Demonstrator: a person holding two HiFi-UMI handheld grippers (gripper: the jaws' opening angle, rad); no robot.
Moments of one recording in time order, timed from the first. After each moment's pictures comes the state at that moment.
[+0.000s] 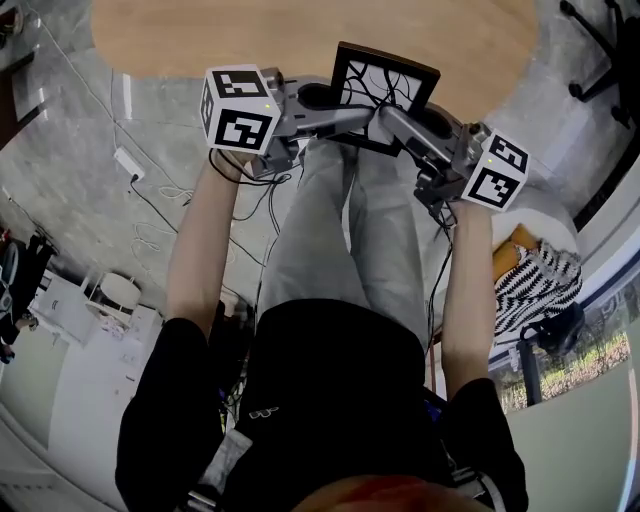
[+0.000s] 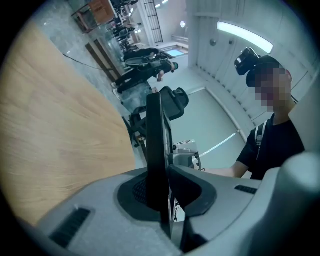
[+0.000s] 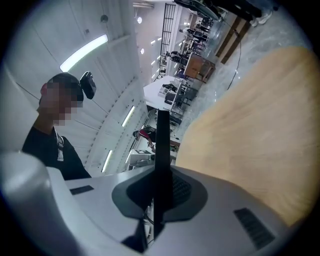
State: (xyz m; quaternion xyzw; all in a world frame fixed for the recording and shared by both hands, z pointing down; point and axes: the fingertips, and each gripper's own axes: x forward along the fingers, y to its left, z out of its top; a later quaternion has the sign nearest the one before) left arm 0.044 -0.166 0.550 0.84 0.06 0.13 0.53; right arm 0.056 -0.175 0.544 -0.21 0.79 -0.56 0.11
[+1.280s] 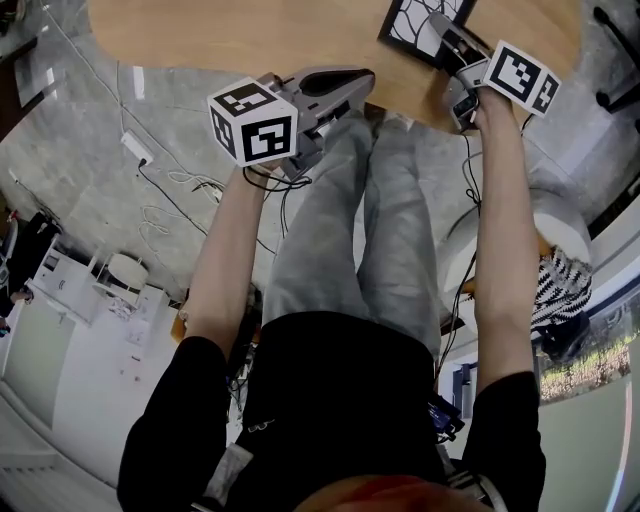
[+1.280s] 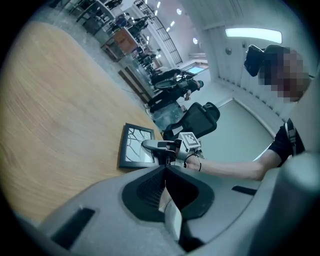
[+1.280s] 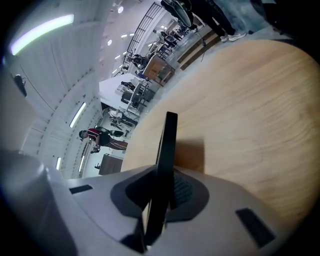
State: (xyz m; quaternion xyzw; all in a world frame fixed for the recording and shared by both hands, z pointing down) left arm 0.004 -0.202 0.630 0.82 -0.16 0.13 0.53; right arm 0.105 -0.291 0.725 -0.41 0.68 -0.62 -0.02
